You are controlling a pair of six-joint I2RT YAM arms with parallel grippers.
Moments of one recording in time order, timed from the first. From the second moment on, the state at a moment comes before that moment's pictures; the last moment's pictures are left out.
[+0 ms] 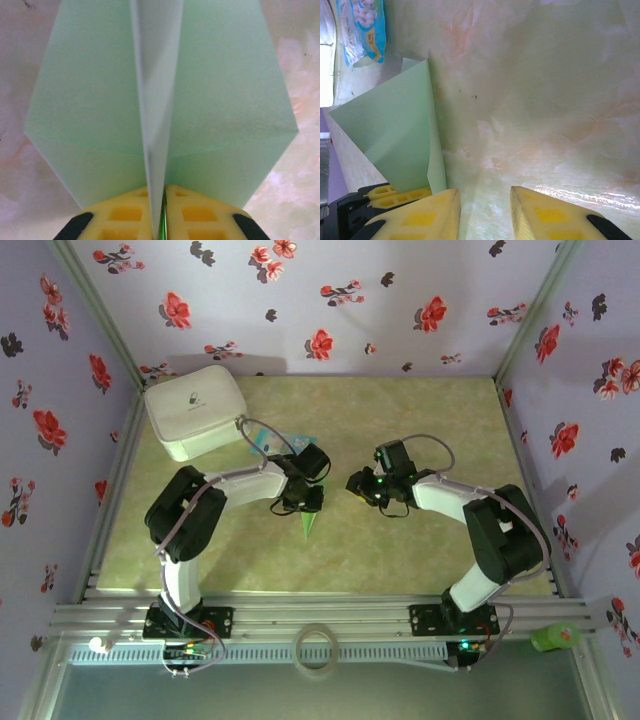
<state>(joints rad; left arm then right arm) -0.80 1.91 1.24 -0.60 0.03 -0.62 0.47 1.60 0.81 -0.11 -0.41 0.92</state>
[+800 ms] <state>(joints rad) -0.91 2.02 1.39 -0.72 -0.16 -0.84 0.44 1.60 0.76 -0.11 -0.41 0.92</state>
